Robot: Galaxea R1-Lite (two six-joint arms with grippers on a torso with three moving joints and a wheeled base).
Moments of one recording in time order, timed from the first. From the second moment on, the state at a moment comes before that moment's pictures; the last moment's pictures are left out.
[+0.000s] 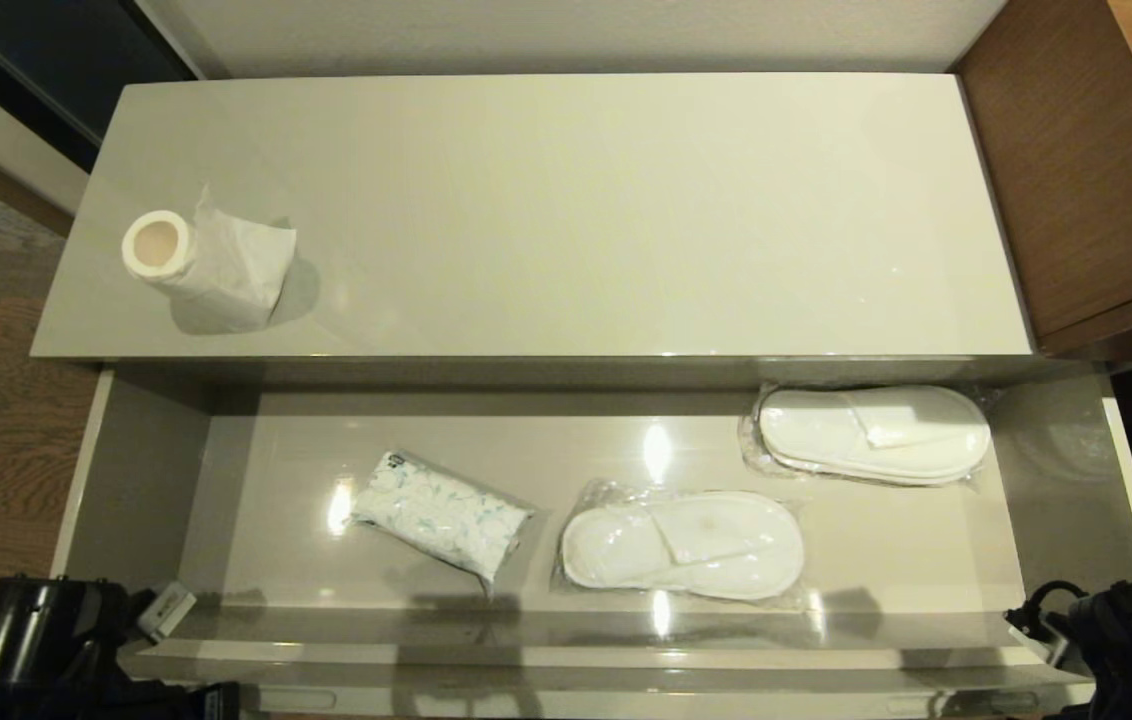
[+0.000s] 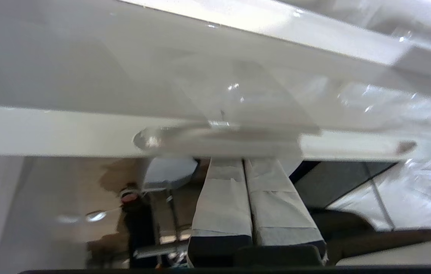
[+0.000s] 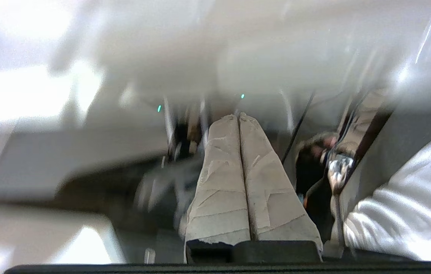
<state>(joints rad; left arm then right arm) 0.01 1.52 -0.17 -0.42 -0.26 -0.30 0.16 1.59 -0.17 -0.24 0.16 0.37</state>
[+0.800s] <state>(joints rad) 0.01 1.48 -0.31 -0.84 -0.25 -0.52 0.23 1.39 -0.35 -0.65 -0.13 0.45</state>
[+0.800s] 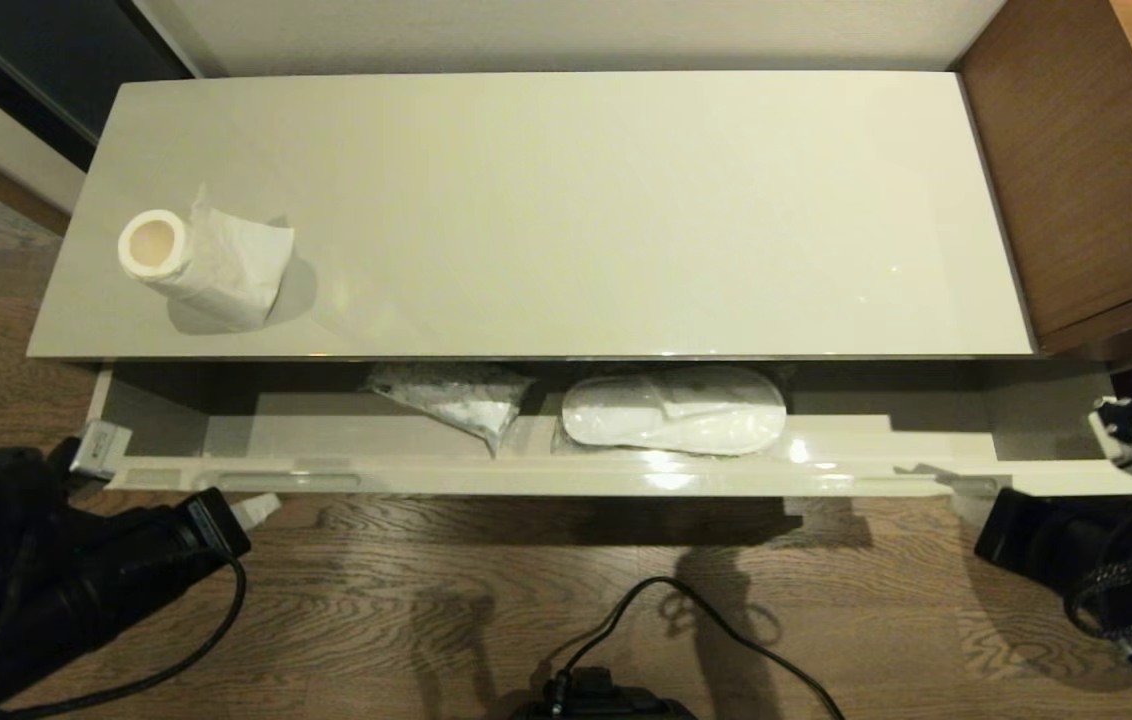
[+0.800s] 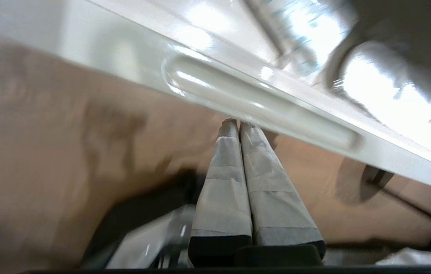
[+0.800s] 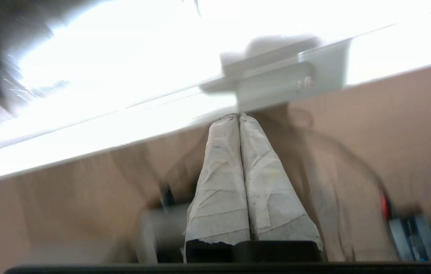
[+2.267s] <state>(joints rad) 0.08 0.56 -0.90 0.68 -0.22 -0.30 0.03 0.44 -0.92 0.78 -0.20 0.30</state>
